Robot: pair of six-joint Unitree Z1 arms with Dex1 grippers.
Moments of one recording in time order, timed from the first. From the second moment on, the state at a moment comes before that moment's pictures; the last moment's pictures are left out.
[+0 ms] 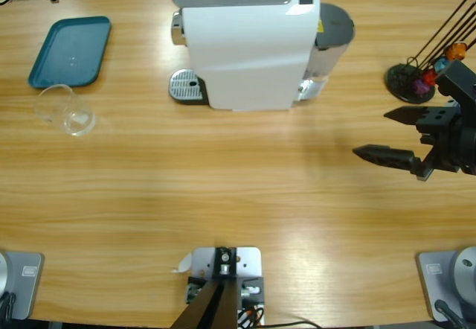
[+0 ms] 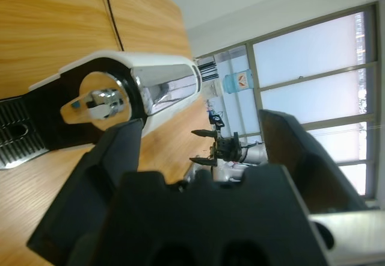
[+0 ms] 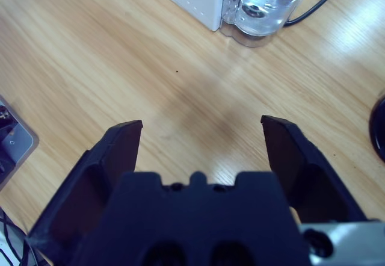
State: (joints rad) arm 0 -0.31 1.60 -0.90 -0.36 -0.98 -0.95; arm 1 0.65 1.13 -0.56 0.21 0.08 -0.03
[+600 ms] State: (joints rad) arm 0 -0.38 1.75 -0.91 -0.49 -0.98 -0.98; arm 1 0.65 1.13 -0.56 0.21 0.08 -0.03
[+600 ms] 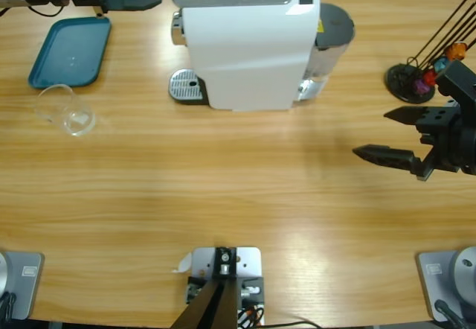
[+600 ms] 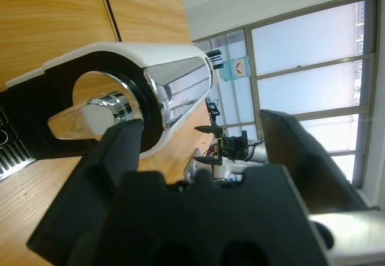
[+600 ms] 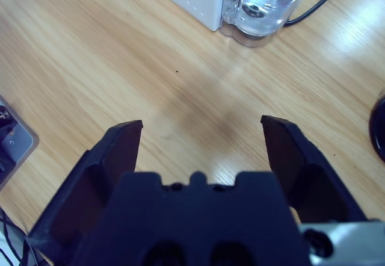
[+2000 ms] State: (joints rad) arm 0 -0.40 1.82 -0.90 -0.56 -1.02 -1.01; arm 1 0.65 1.14 -0.56 0.21 0.09 -0.03
